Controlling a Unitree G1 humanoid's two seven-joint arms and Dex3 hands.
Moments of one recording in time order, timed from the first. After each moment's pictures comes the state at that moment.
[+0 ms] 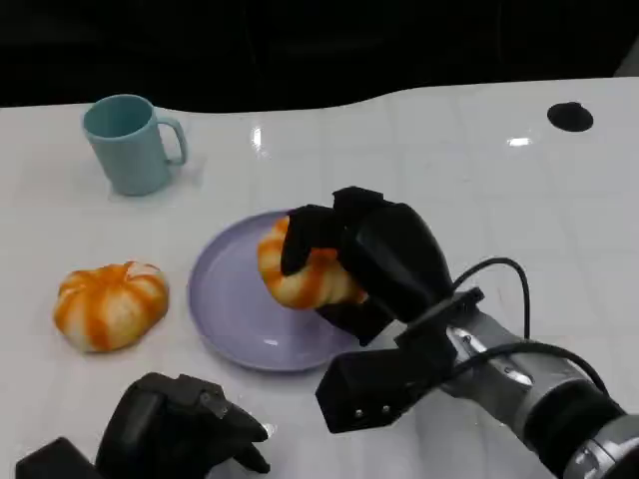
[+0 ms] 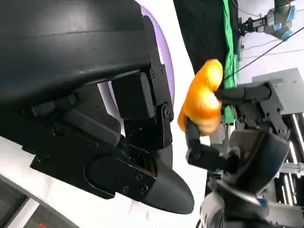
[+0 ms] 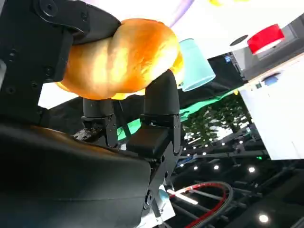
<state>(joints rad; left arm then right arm) 0.02 -0.01 0.05 0.57 -0.20 -0.64 -0.51 -0.72 0.03 0.54 0.94 -0.80 -0.53 -0.67</state>
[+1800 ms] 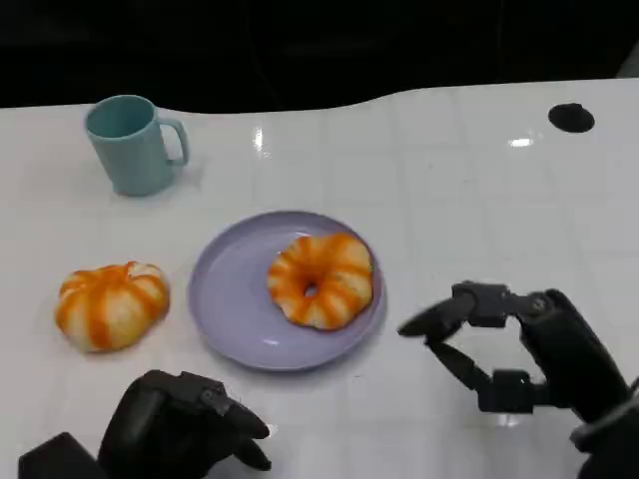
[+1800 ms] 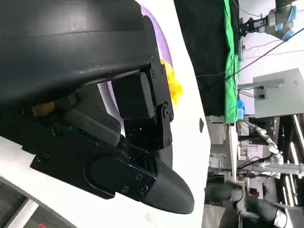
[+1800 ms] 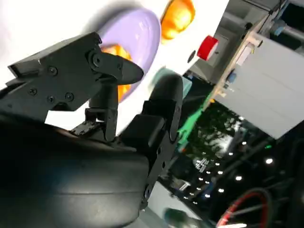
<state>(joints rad) 0.02 -0.01 0.04 0.56 -0.20 -0.63 -0.50 -0.08 -0.24 0.23 0.23 -0.04 -0.66 0.12</state>
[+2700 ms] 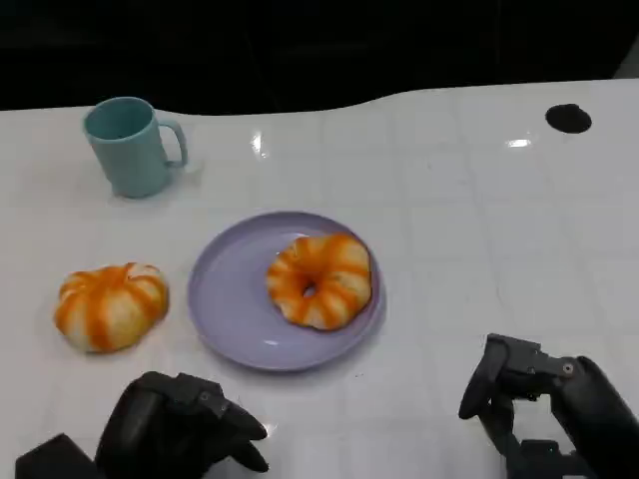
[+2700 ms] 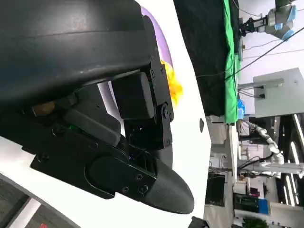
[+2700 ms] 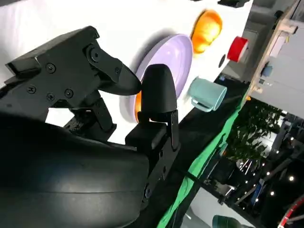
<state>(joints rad) 0.02 -0.01 0.04 0.56 -0.20 -0.63 -0.50 0.12 -0.19 0.13 0.16 -0.10 -0.61 0.15</state>
